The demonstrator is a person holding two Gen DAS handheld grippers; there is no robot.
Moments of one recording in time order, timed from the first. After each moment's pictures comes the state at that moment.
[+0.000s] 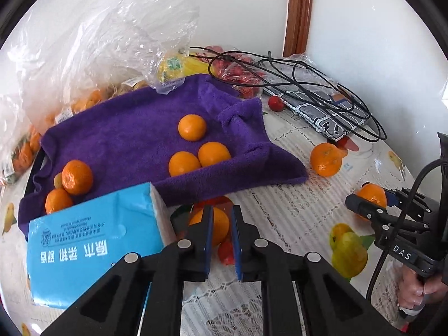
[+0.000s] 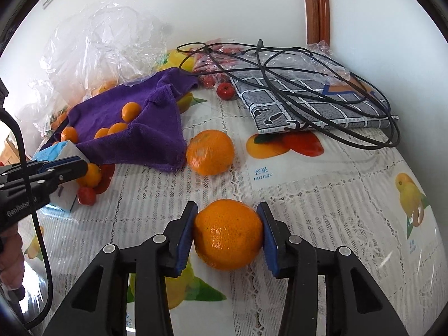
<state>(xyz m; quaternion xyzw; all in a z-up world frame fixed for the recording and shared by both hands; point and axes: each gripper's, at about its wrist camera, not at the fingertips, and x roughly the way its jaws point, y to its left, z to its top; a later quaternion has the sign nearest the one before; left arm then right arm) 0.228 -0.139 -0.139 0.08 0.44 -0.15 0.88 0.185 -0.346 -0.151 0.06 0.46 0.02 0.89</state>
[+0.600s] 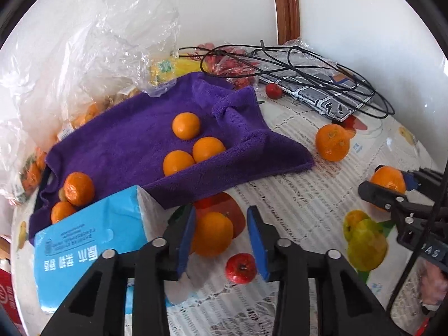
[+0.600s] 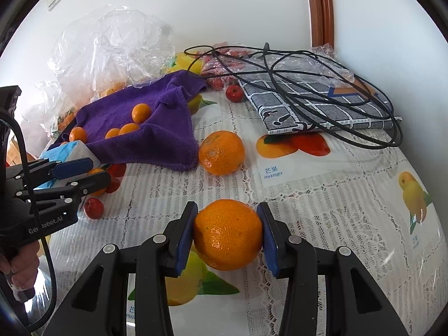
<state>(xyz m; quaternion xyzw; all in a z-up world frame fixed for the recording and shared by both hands) 0.219 -0.161 -0.152 0.16 0.41 -0.13 0.89 0.182 -0.341 -0.147 0.07 0.45 0.04 0.89</state>
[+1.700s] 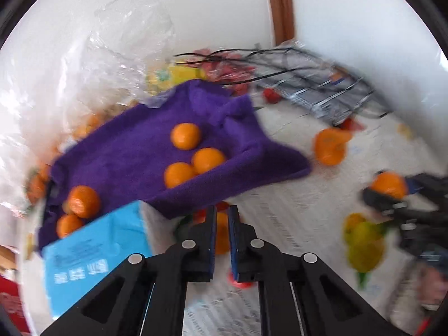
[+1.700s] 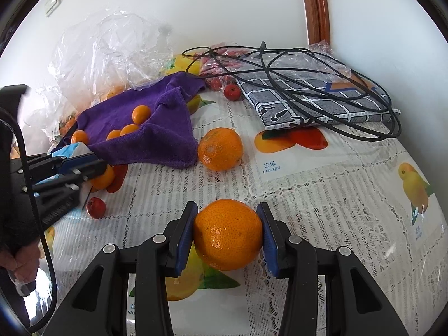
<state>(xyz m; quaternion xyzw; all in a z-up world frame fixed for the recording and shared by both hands) 0.225 -0.155 -0.138 0.14 0.42 -0.17 0.88 0.176 -0.344 -0.148 0.09 0.45 0.04 0.89</state>
